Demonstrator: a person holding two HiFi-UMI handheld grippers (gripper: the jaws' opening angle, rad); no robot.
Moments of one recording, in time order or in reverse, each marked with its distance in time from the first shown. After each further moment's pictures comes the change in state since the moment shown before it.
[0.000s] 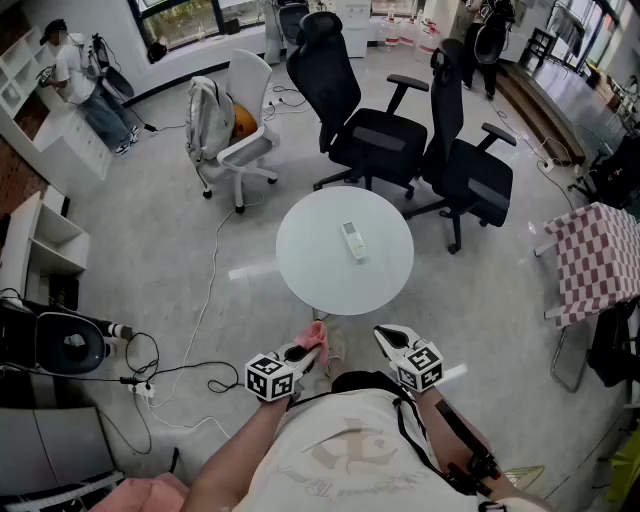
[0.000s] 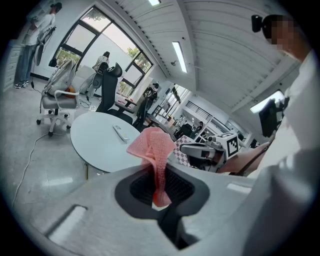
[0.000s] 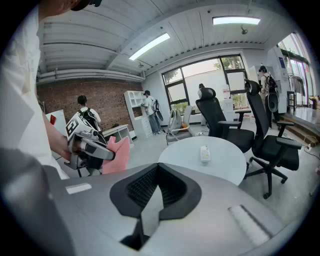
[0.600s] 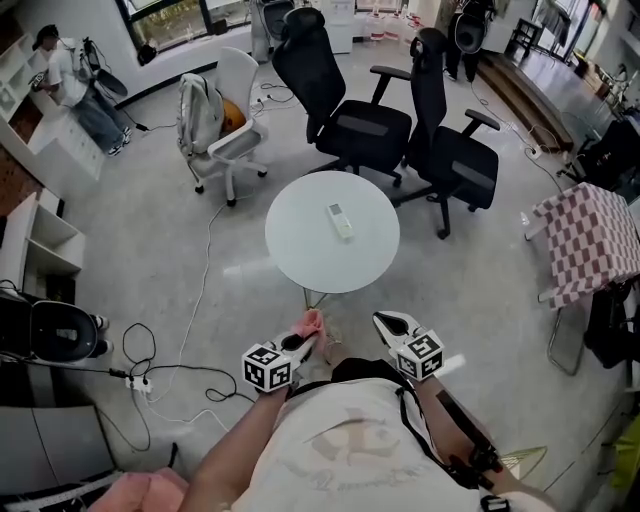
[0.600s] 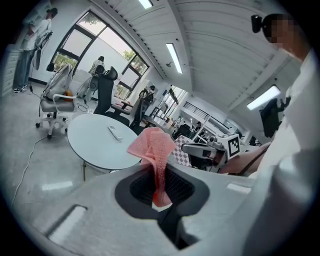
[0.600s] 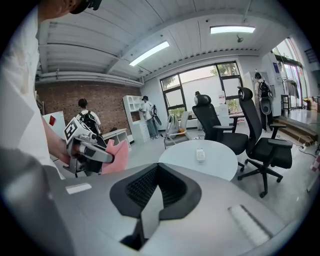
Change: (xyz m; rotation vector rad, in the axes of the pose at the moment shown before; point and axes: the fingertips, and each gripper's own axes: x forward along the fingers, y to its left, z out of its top) left arm -0.004 -0.038 -0.019 0.042 -0.030 0.009; right arm -0.045 0.011 -0.008 -0.002 -0.068 -0.028
